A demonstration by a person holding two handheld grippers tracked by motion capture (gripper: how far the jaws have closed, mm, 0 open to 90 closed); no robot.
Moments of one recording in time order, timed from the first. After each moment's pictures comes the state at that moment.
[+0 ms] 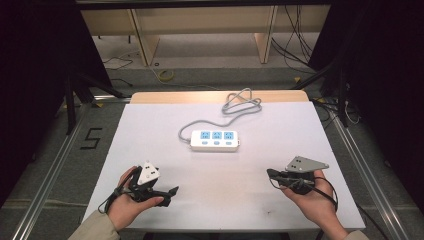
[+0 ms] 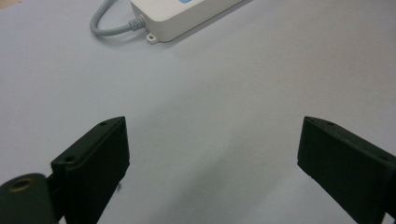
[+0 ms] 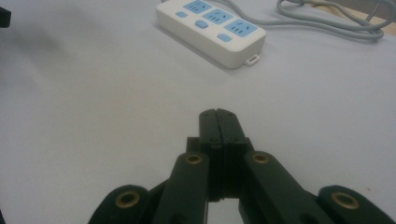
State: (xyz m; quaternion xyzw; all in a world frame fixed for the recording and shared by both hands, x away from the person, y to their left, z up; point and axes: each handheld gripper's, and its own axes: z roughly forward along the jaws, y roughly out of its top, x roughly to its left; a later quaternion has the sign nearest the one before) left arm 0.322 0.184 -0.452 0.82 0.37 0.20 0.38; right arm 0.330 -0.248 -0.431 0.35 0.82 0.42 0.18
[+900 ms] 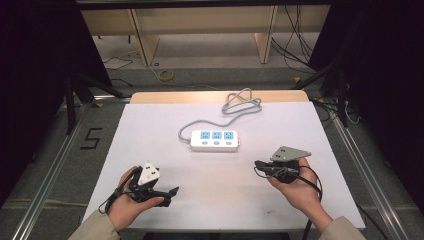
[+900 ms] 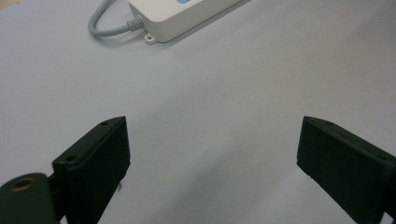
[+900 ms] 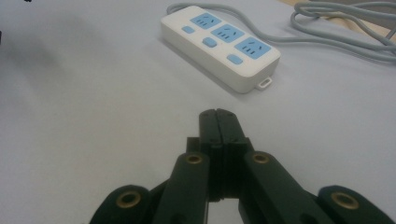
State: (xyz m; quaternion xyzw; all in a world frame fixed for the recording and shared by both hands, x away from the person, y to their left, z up) left arm 0.321 0.183 -0.452 0.83 0.37 0.20 0.38; right arm 0.357 -0.216 -0.427 0.33 0.83 0.42 0.18
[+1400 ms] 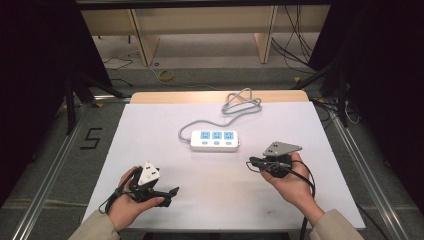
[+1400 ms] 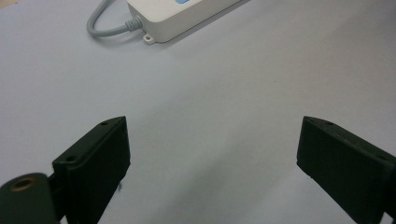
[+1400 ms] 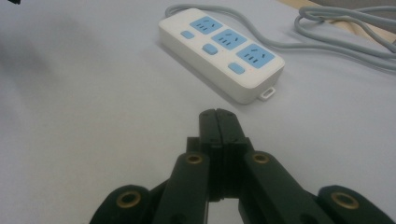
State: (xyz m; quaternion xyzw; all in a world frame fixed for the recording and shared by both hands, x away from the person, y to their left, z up) left arm 0.321 0.183 -0.452 0.82 0.37 0.20 0.38; right arm 0.372 -0.201 -0.426 0.33 0.83 0.41 0.18
